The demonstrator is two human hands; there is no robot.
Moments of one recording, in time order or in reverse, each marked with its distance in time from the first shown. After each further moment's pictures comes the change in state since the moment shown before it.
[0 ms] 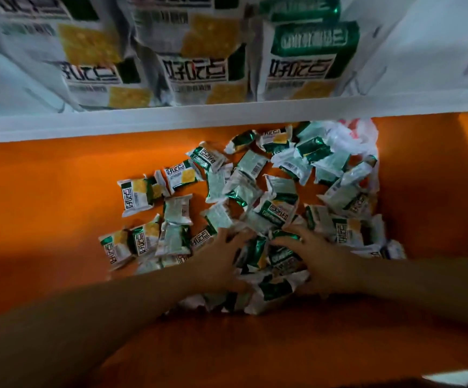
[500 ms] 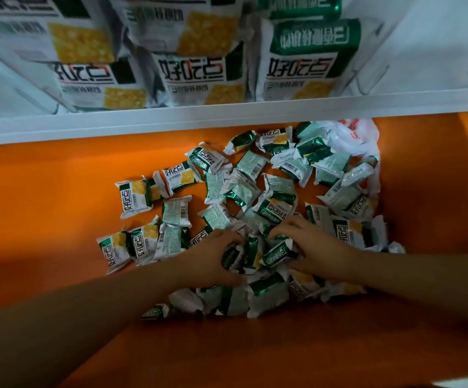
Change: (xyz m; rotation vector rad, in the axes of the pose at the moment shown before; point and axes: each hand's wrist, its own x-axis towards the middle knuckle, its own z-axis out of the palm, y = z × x) left_hand -0.002 -0.014 -0.010 -0.166 0.000 0.004; right_hand 0.011 -0.008 -0.014 0.182 0.159 -0.056
